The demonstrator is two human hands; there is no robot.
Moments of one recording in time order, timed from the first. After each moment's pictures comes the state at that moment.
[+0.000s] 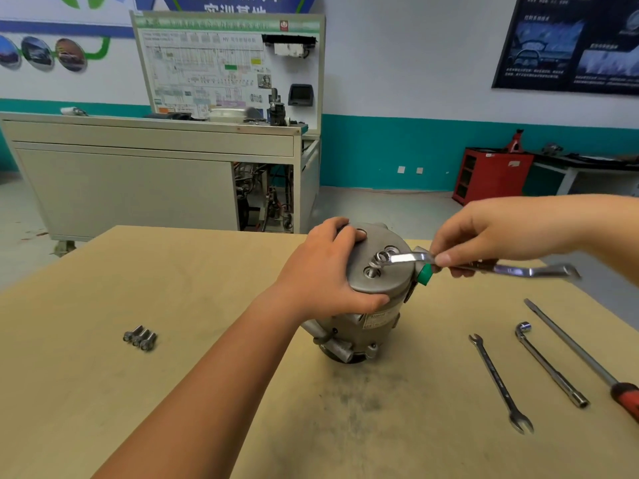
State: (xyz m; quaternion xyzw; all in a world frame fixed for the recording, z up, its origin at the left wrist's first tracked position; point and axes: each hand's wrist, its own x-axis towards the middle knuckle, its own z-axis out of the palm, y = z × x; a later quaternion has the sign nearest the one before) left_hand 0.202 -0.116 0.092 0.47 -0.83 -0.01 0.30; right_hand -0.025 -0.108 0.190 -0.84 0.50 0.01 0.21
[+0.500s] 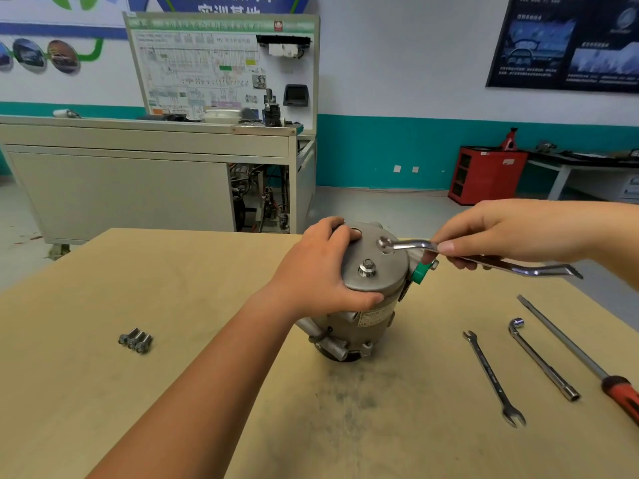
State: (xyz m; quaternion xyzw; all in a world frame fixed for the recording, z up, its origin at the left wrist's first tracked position) left_hand 0.201 -0.118 0.092 0.47 -0.83 0.01 0.30; right_hand -0.035 -0.091 0.192 -0.83 0.52 -0.03 0.19
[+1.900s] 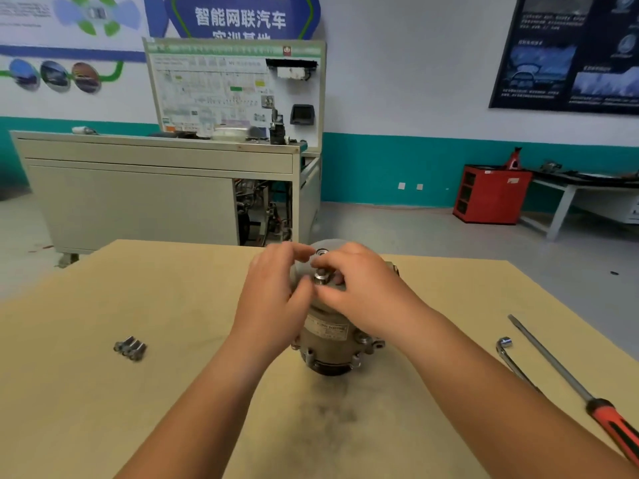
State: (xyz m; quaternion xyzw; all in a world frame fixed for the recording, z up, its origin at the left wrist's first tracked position) left_hand 0.199 -0.071 0.088 0.52 -0.68 -0.04 0.52; right_hand 0.065 -0.086 0.122 -0.83 0.48 -0.27 0.06
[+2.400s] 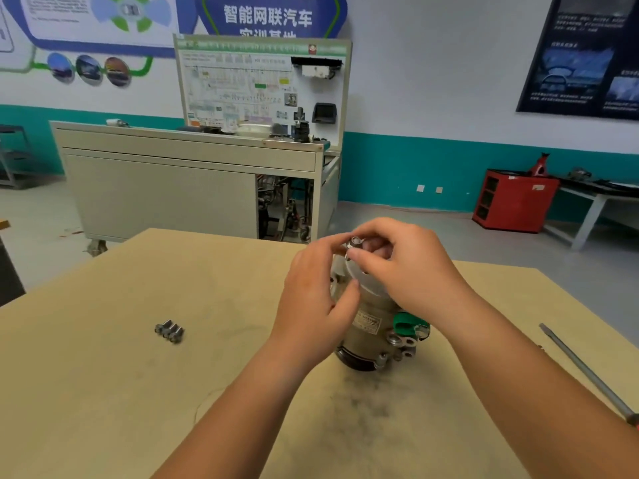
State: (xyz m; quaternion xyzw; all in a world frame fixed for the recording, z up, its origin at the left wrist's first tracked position) left_hand 0.208 -0.049 0.087 0.44 -0.70 -0.05 0.56; right_hand 0.079 -0.073 0.143 -0.79 0.45 -0.40 0.11
